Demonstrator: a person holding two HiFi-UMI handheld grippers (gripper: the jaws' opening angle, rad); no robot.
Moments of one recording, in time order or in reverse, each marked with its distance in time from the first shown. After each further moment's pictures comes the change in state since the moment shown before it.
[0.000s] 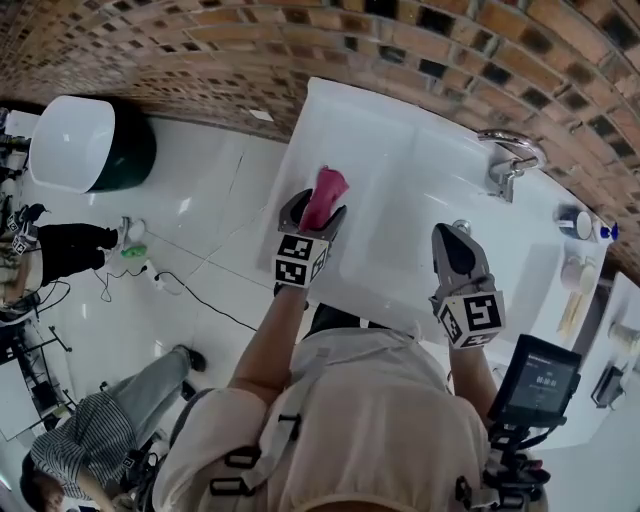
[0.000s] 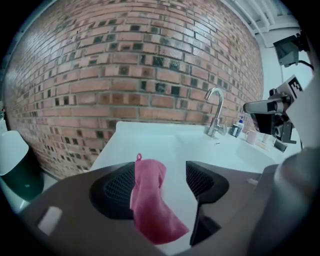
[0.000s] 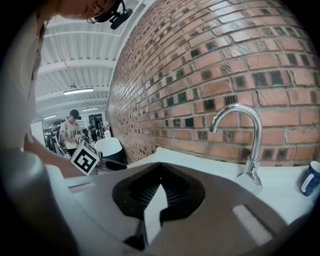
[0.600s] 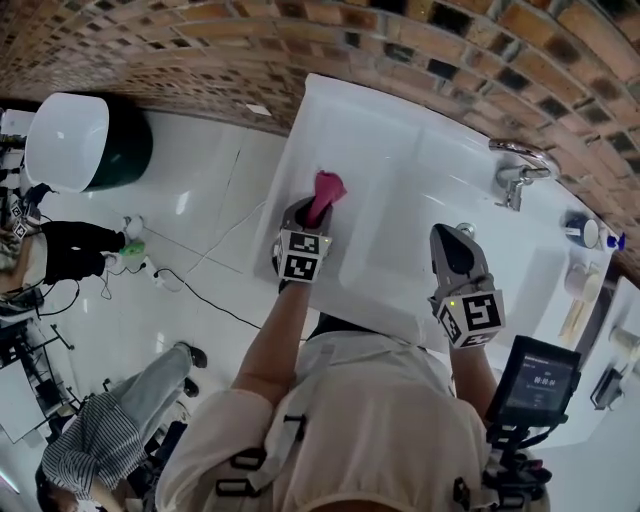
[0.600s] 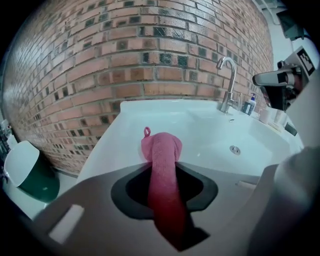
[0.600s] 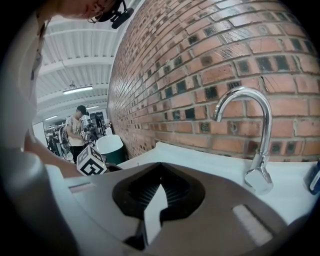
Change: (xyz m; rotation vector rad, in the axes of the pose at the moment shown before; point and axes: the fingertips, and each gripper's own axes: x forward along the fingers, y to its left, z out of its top) left arm 0.032 0.035 -0.053 0.067 0.198 0.102; right arm 0.031 -0.006 -0.018 0.015 0.057 0.020
